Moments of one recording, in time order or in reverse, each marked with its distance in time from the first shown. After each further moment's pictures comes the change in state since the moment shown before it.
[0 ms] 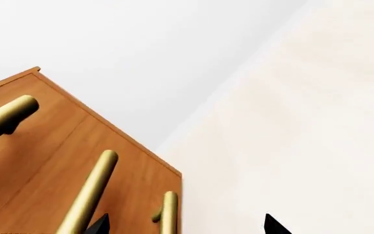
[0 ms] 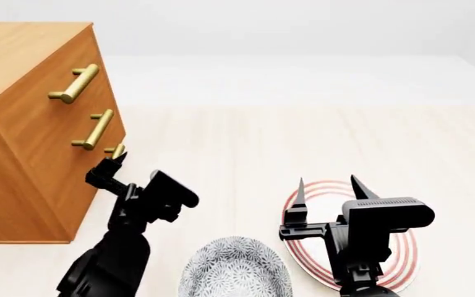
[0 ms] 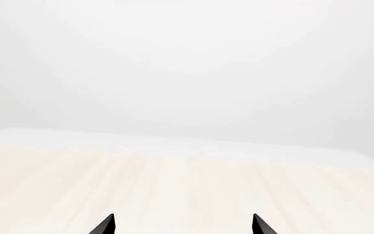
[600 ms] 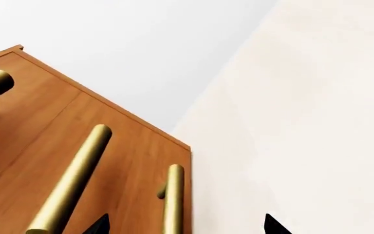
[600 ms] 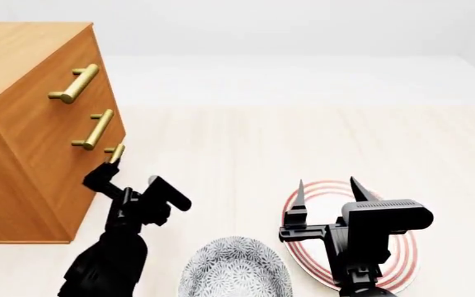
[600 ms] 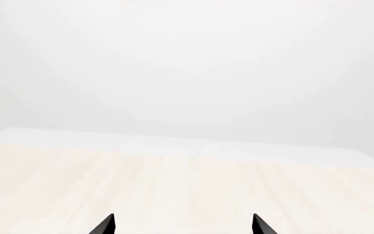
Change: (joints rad) left arm -0.074 0.015 0.053 -0.273 0.034 0.083 -0.063; right arm -0.006 0.012 -0.011 0.017 0.016 -0.027 0.015
